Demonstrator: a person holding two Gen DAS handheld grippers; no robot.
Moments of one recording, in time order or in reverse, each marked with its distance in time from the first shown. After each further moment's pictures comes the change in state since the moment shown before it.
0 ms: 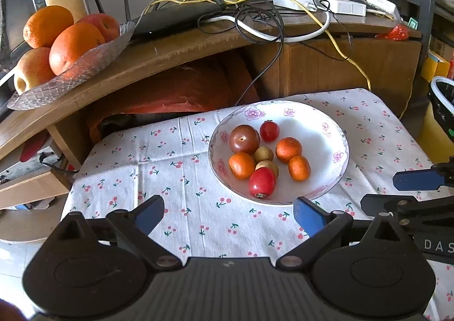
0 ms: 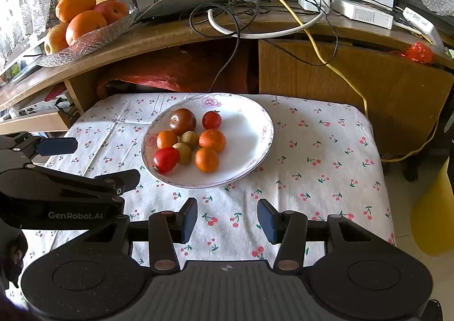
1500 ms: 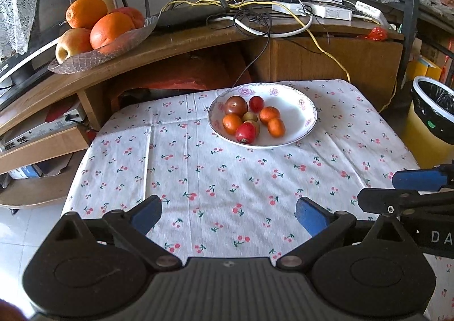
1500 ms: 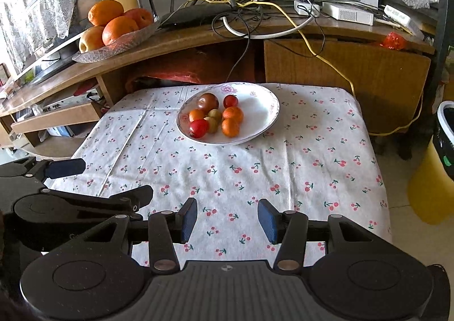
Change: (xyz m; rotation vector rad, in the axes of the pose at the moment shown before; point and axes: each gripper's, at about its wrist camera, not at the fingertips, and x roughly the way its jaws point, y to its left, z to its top) left arm -0.079 -0.013 -0.065 -0.058 -0.016 0.010; right arm -0.074 0.026 -0.056 0.033 -0.029 0.021
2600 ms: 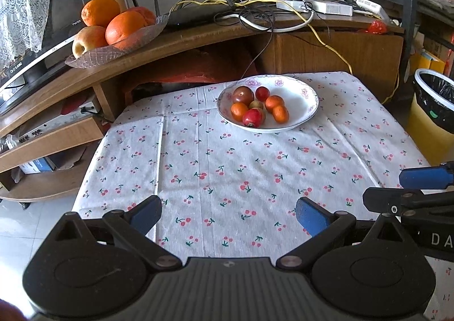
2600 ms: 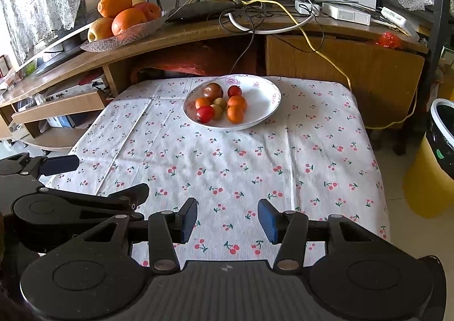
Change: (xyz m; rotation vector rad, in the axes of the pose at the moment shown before) left arm -0.022 -0.003 -0.024 0.009 -0.001 0.045; right arm -0.017 0.014 -0.021 -0.013 0.005 -0.023
